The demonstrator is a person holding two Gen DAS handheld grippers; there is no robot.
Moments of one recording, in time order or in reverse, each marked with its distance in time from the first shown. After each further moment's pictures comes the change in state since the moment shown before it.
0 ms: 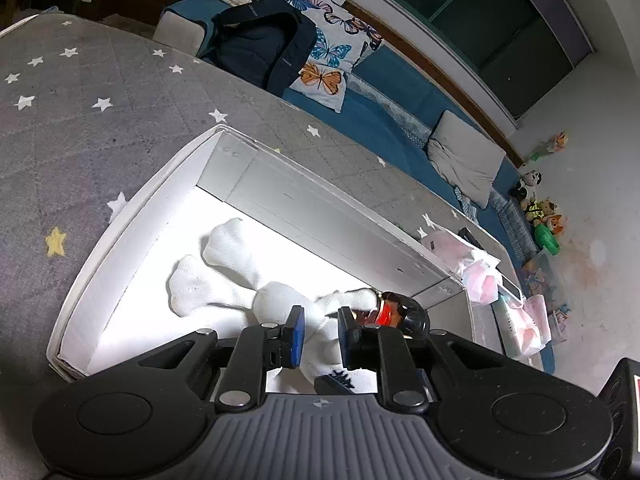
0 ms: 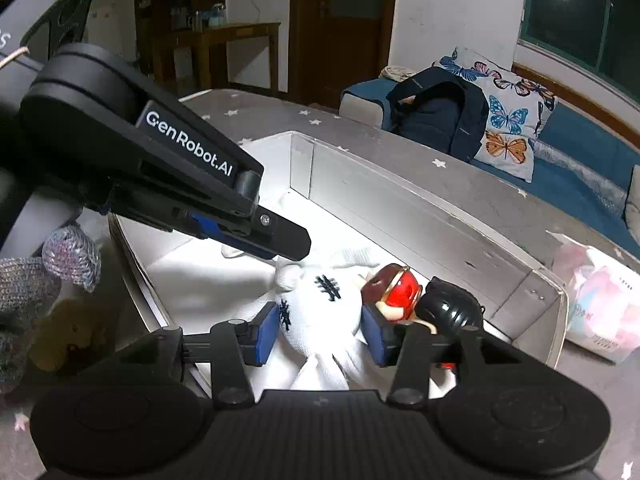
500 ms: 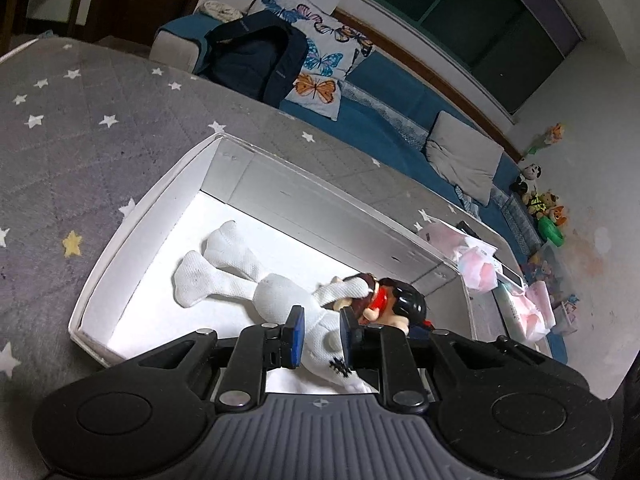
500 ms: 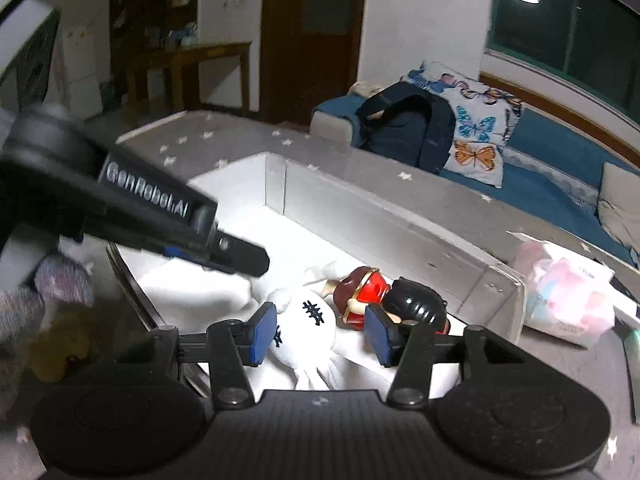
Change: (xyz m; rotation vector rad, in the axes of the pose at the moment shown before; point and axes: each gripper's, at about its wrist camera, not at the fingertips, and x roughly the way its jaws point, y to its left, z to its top) left arm -0.024 -0.011 -0.017 0.064 -0.040 0.017; right arm -0.032 -0.001 -0.004 0.083 -0.077 -0.062
